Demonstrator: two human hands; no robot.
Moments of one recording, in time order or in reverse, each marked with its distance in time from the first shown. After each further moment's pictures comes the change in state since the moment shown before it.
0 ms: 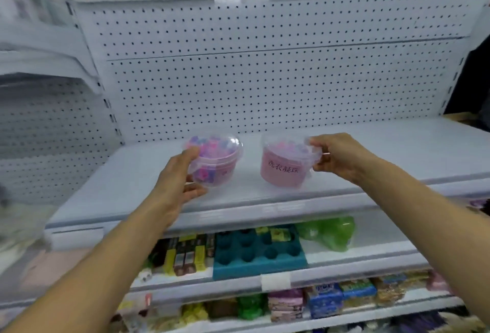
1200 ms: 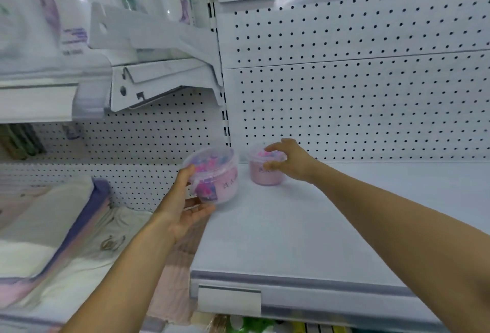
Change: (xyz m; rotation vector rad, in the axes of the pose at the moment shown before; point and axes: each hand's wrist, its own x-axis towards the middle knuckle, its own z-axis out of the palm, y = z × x) left_hand 0.129 0.009 -0.287 -0.269 0.254 -0.210; right_hand 0.155 0.004 0.397 -0.710 -0.389 -0.401
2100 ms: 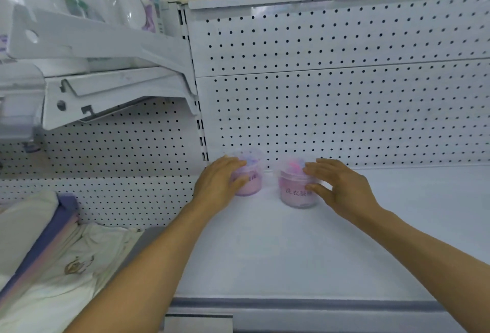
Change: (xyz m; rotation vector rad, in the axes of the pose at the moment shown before) left_hand 0.069 -0.015 0.099 1.298 -0.124 0.919; right_hand -0.095 0.078 -0.061 -0.461 0.453 -0.234
